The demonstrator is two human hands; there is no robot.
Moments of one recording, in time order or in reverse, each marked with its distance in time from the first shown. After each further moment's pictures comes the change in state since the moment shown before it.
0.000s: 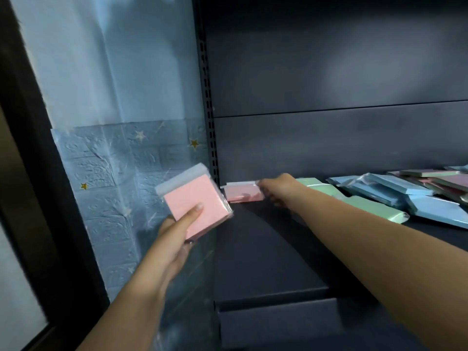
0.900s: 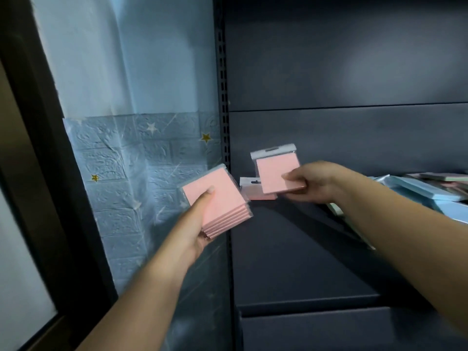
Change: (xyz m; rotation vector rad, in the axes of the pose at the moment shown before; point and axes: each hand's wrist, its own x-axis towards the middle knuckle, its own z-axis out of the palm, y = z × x) left_hand 0.014 0.010 0.006 0.009 0.039 -0.183; right_hand -0.008 -0.019 -0.026 0.466 -0.188 0.179
